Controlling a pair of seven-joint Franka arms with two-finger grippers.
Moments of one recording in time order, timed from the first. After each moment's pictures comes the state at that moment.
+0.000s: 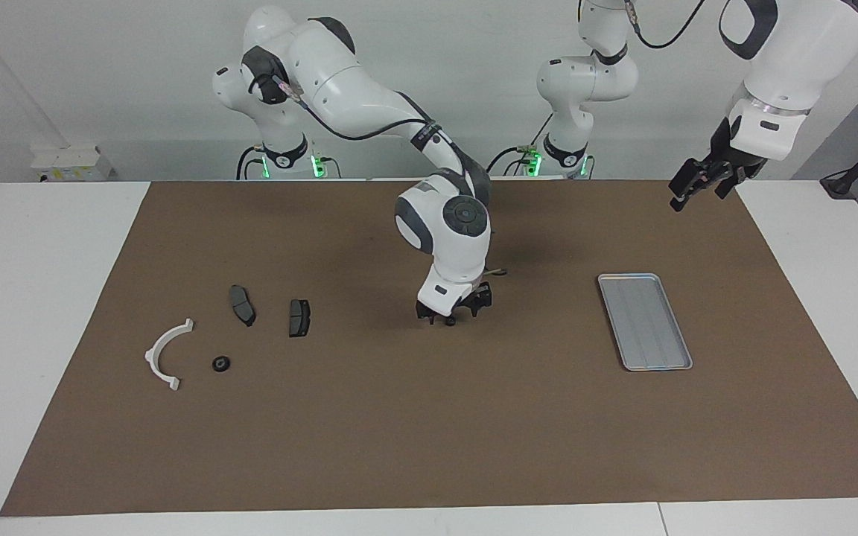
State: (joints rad) left arm -0.05 -0.06 0.02 -1.66 0.00 1.60 -0.25; right arm 0.55 0.72 0.10 -1.33 -0.06 2.01 0.50
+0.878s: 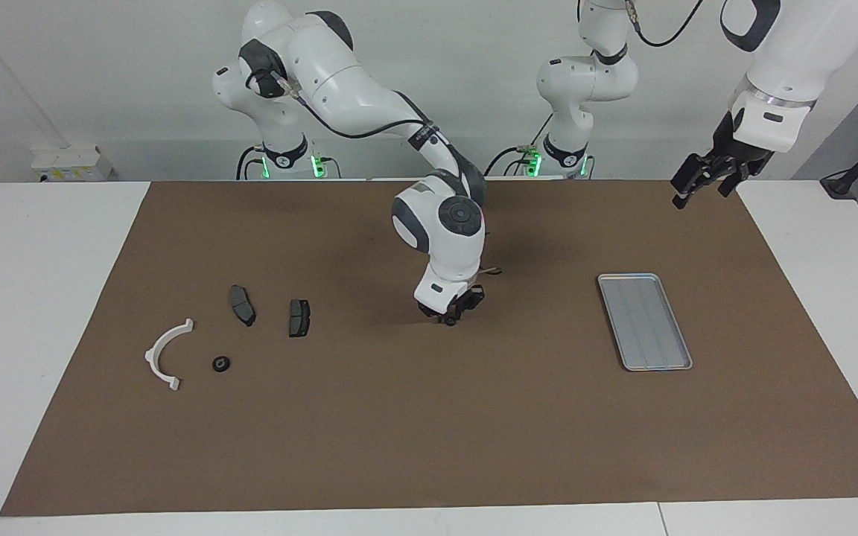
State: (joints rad) left arm -0.05 -0.06 0.02 -1.64 0.00 1.60 -0.24; right arm 0.55 0.69 0.10 -1.41 -0.06 2.07 0.51
